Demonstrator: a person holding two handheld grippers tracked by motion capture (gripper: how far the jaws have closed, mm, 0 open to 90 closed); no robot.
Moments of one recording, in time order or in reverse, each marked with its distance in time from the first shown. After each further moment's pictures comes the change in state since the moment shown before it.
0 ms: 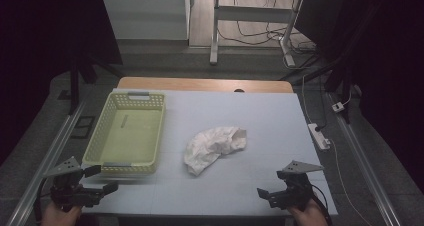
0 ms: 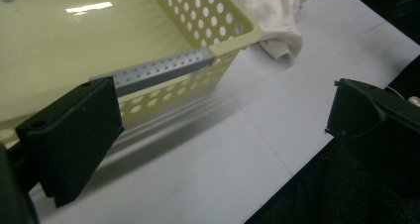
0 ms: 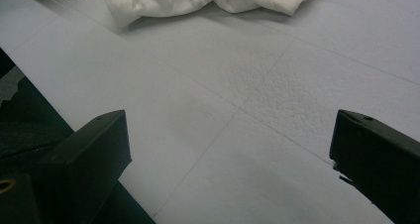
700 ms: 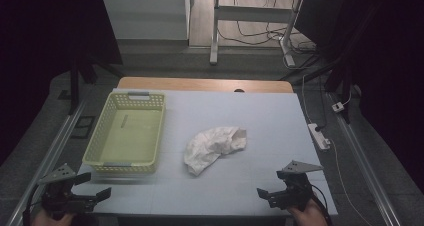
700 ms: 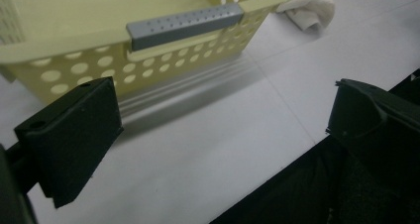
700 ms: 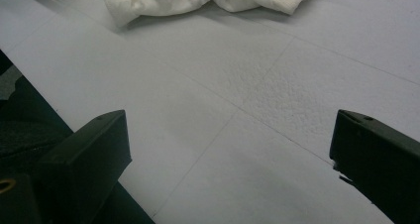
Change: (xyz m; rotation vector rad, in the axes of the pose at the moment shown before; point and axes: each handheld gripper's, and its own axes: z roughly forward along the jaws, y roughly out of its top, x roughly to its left) left arm 0.002 -0.013 -0.012 0.083 0.084 -0.010; right arm 0.000 0.000 0.001 0.005 -0.008 -0.005
